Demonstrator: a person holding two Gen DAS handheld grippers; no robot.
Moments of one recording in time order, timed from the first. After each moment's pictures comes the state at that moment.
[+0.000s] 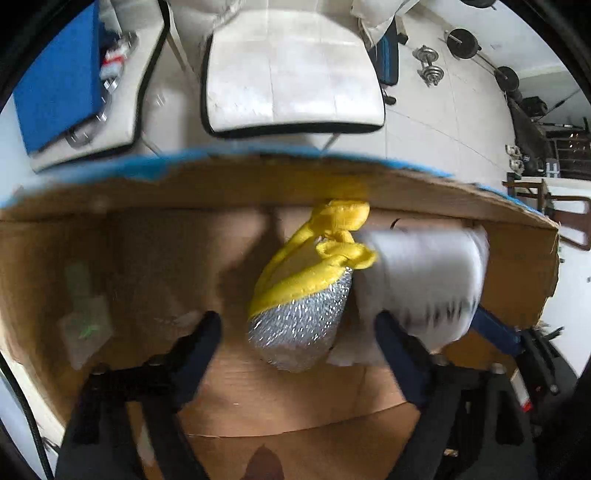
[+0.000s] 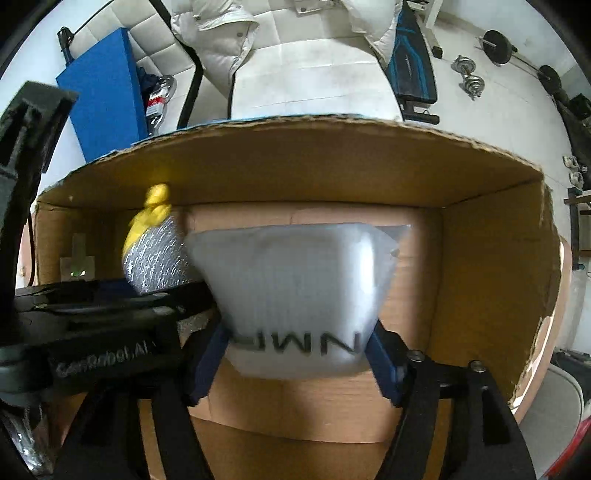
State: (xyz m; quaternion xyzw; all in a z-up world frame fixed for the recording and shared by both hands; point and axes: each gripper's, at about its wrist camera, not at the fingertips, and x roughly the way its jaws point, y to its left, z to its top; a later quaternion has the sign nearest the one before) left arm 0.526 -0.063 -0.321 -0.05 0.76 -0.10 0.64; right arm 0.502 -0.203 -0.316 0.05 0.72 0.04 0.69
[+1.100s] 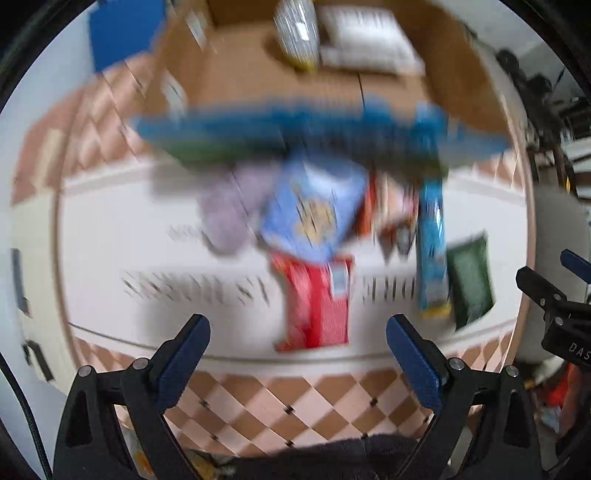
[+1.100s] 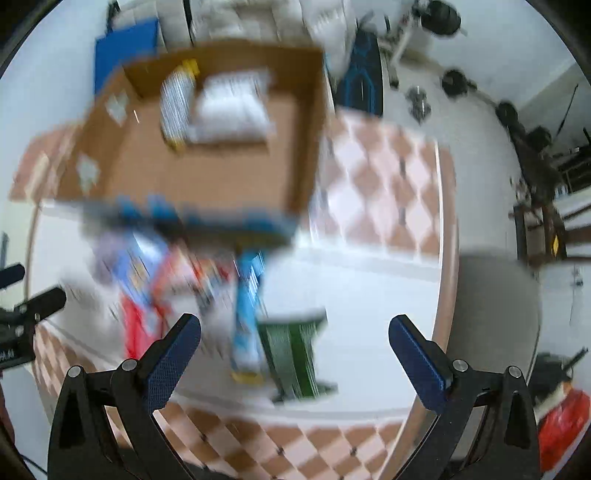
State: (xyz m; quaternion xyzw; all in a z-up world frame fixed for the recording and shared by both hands) left arm 0.203 -0.061 -0.277 0.02 0.74 -0.05 0.67; right arm 0.213 -0.277 -0.231 -0.05 0.68 0.00 0.73
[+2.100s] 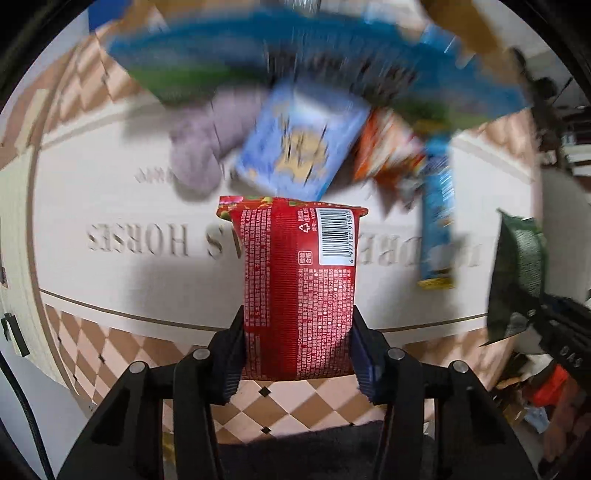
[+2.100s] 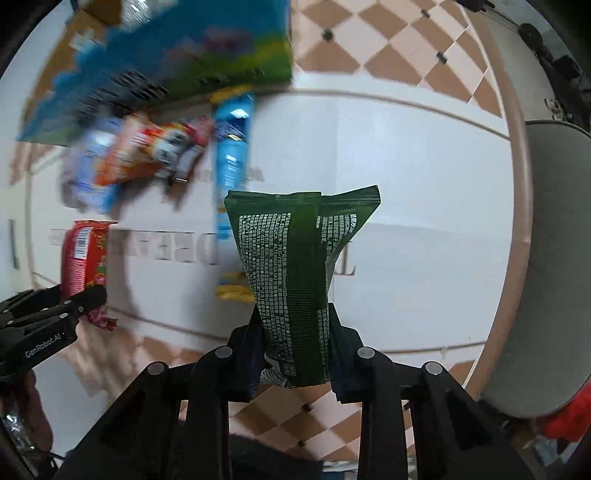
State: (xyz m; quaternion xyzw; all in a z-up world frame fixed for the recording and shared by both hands) left arm 0.145 -0.067 -0.275 -0.03 0.75 -0.05 0.66; right arm 0.134 -0.324 -0.294 0.07 0.75 0.04 0.66
